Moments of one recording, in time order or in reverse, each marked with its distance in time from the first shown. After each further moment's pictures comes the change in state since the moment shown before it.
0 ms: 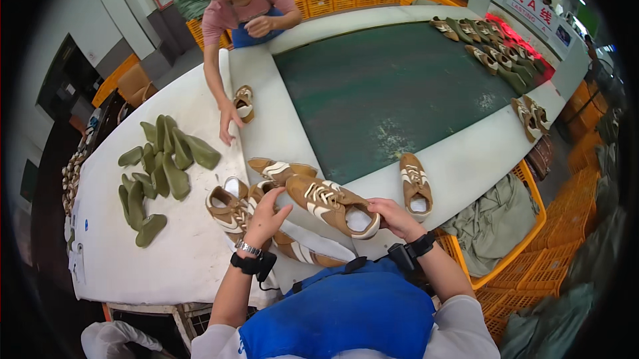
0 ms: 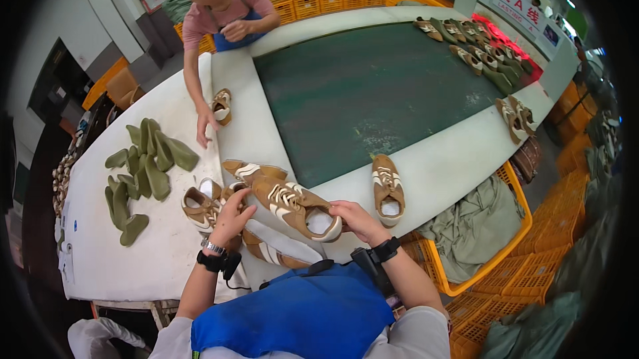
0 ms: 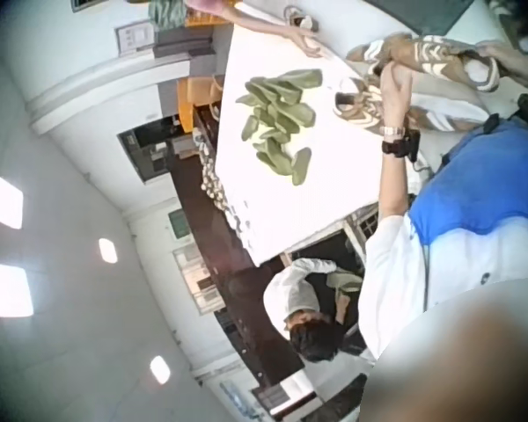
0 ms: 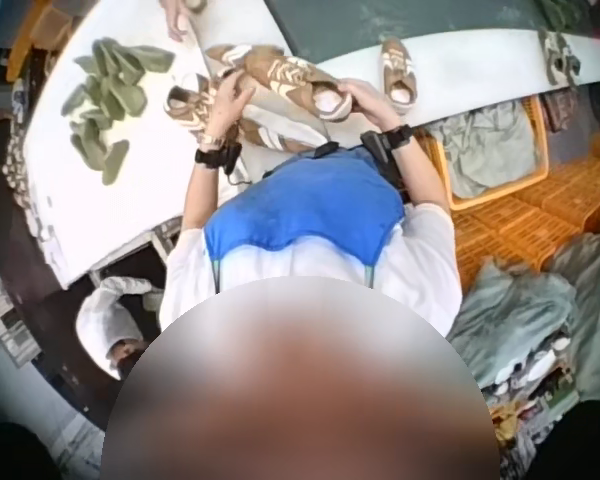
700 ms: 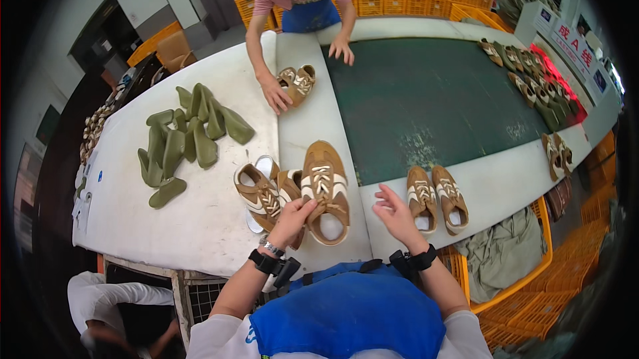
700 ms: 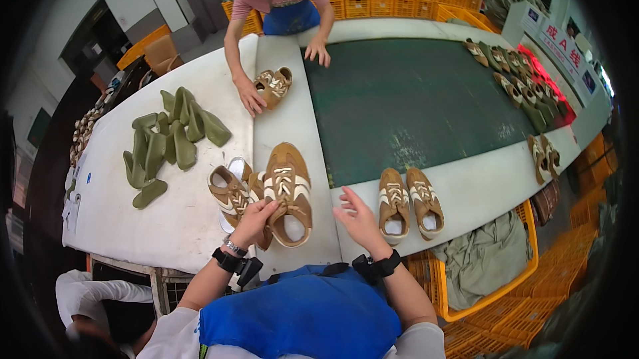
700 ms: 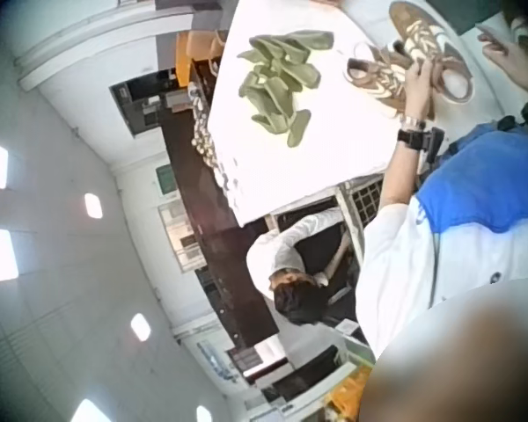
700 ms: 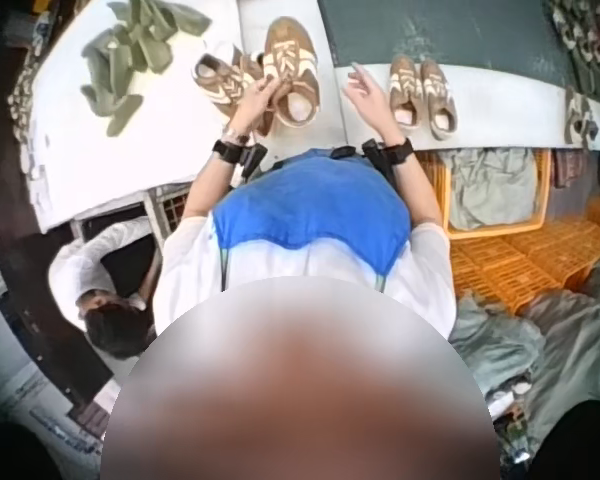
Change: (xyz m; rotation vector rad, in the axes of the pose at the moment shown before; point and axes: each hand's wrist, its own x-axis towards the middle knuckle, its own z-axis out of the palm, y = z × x) left_hand -0.038 0.006 0.012 -0.779 -0.029 -0.541; right_hand 0.011 -0.004 0.055 -0.396 0.095 -0.440
